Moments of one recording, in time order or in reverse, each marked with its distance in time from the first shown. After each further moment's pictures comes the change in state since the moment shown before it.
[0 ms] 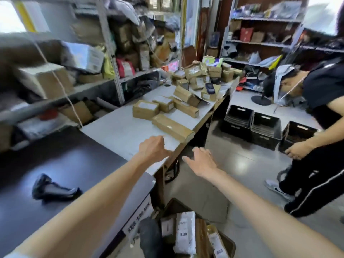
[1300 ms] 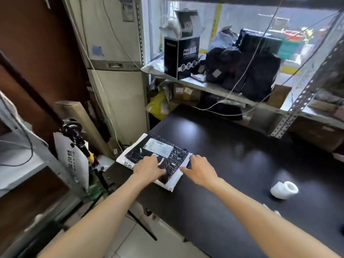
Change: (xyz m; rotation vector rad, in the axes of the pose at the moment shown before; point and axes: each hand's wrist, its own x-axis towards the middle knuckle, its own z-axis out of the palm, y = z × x) left_hand -0.729 -0.465 0.016 -0.314 0.360 -1.639; right_hand -0.481 -0.599 0.303 -0.196 -0.635 -1.499
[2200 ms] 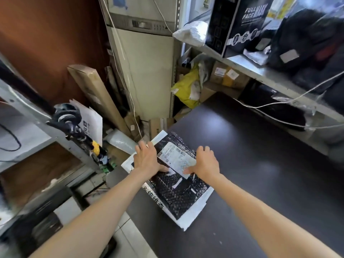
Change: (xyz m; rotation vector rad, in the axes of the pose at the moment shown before) left_hand 0.169 -0.058 0.024 0.006 0.025 -0.240; right_hand 0.211 -0.018 0.061 -0.105 -0.169 -0.056
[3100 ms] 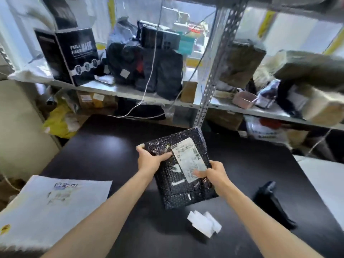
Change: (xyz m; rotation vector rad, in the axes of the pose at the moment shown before) left_hand -0.155 0.307 0.042 -1.053 -0.370 0.305; right_hand -0.272 0.268 -0.085 1.259 0.530 0.582
